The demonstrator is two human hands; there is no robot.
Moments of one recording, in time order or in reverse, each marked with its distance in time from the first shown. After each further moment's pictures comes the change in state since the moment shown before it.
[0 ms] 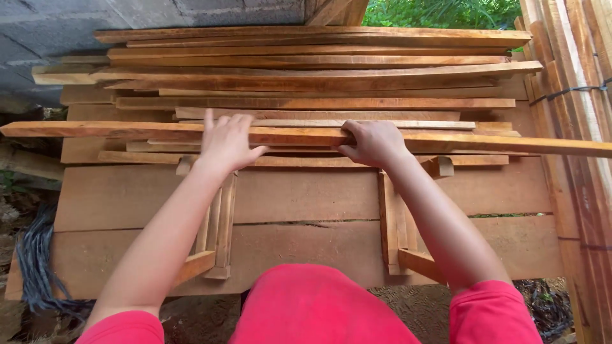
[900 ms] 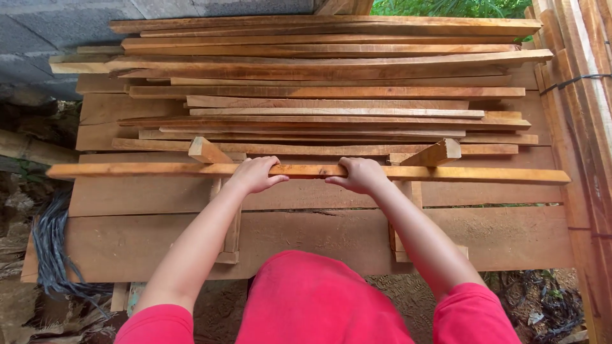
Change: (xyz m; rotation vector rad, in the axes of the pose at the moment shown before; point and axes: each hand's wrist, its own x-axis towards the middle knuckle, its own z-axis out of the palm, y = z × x) left_hand -0.052 -0.002 0.125 -0.246 -0.404 0.099; right_hand -0.059 -0.047 0.111 0.218 -0.228 0.089
